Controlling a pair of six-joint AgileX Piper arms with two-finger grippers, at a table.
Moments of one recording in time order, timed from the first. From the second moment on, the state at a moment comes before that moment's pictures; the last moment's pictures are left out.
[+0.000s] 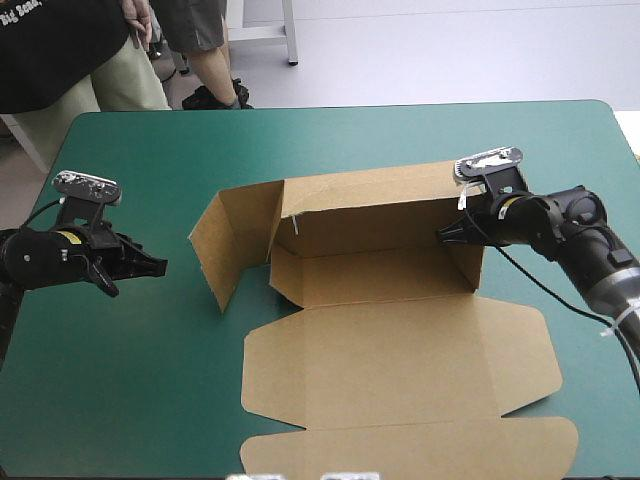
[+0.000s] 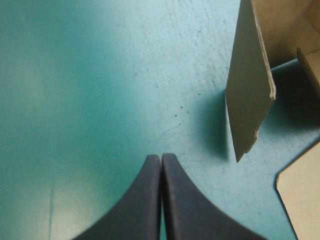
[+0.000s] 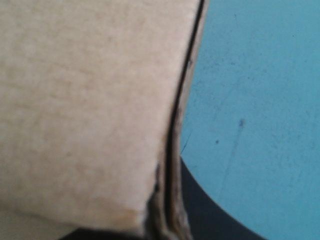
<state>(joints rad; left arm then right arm) 0.02 1.12 -1.14 -0.21 1.01 0.36 0.23 1.36 -1.22 -0.01 0.80 -0.06</state>
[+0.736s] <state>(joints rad) 0.03 1.12 -1.14 -0.20 0.98 0.36 0.22 1.60 -1.36 0.03 0.76 -0.08</state>
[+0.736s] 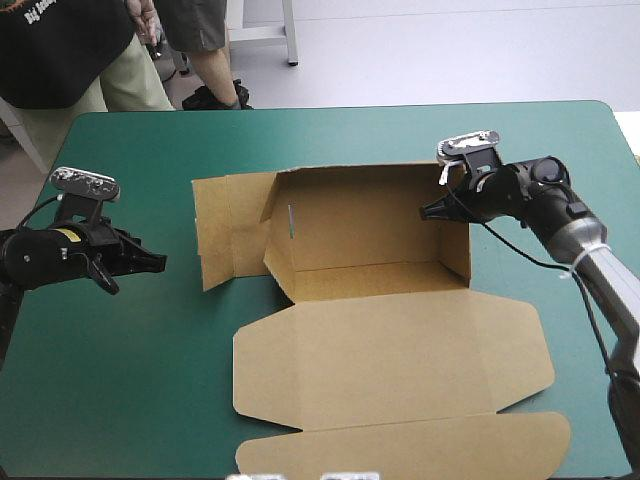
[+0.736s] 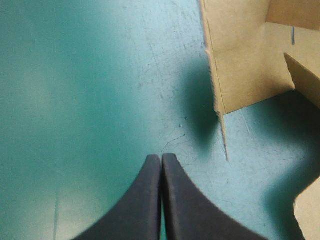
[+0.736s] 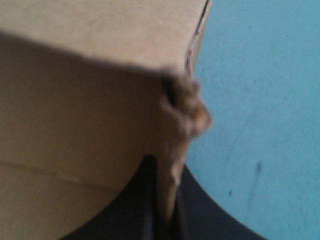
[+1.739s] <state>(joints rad) 0.03 1.12 -1.14 -0.21 0.97 0.36 0.23 1.60 -1.53 0.04 0.94 -0.10</state>
